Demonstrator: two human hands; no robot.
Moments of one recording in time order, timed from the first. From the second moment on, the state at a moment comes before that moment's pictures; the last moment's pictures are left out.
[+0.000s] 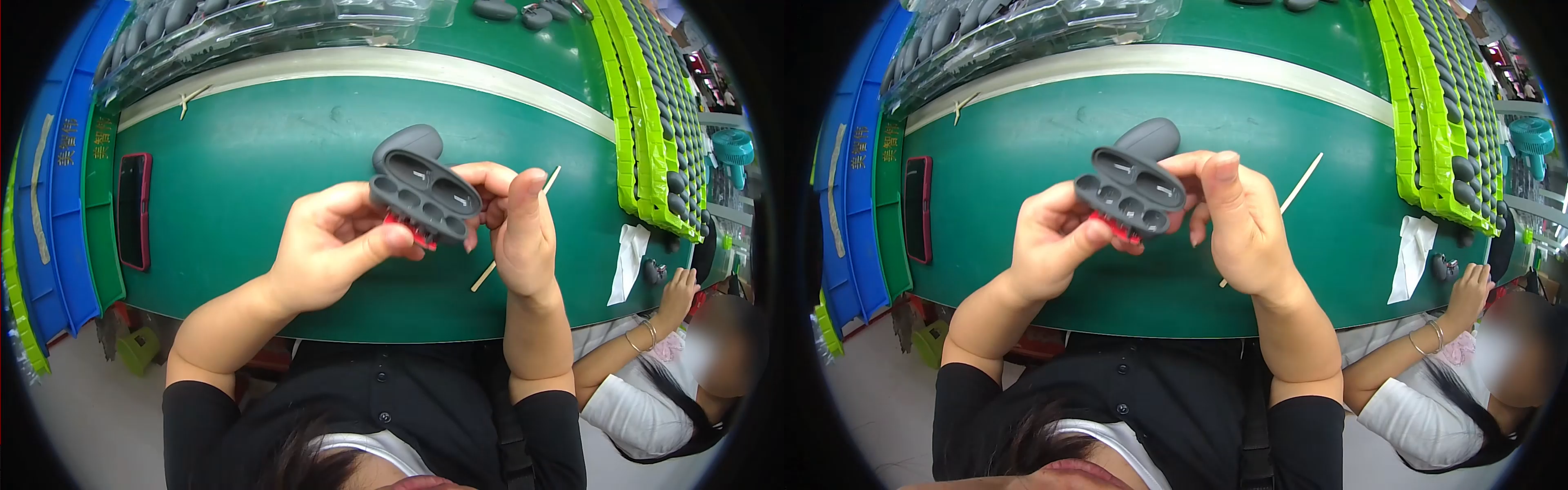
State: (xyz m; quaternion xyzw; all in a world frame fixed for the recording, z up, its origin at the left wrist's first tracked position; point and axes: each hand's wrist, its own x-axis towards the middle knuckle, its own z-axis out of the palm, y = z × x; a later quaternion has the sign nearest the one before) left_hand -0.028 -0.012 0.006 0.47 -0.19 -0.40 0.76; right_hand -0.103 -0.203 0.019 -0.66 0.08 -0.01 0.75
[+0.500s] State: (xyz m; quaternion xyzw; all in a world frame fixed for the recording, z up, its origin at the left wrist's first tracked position) left_hand -0.025 -0.014 0.006 0.54 -0.13 -0.41 0.72; right_hand -0.099 -0.200 0.011 -0.69 0.01 -0.11 0.71
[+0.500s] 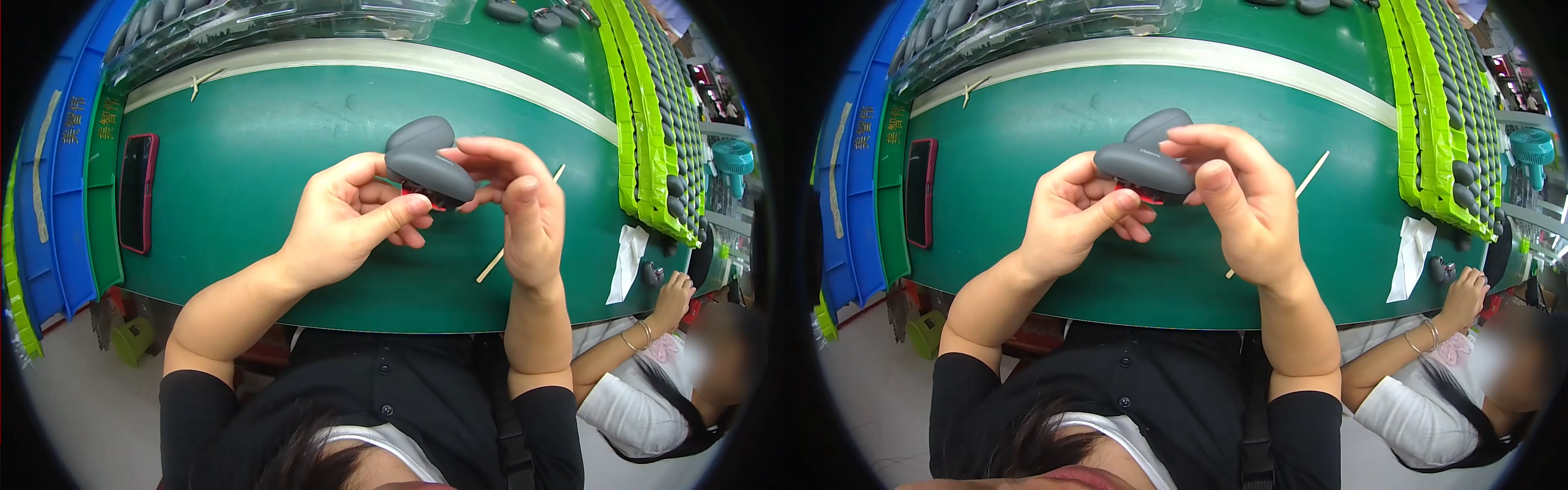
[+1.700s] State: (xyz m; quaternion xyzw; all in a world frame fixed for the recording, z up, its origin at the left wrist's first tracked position) left_hand -0.025 -0.015 0.006 0.48 -0.20 -0.34 0.78; right_hand -0.110 -0.535 0.108 -0.97 0.20 -0.03 -0.13
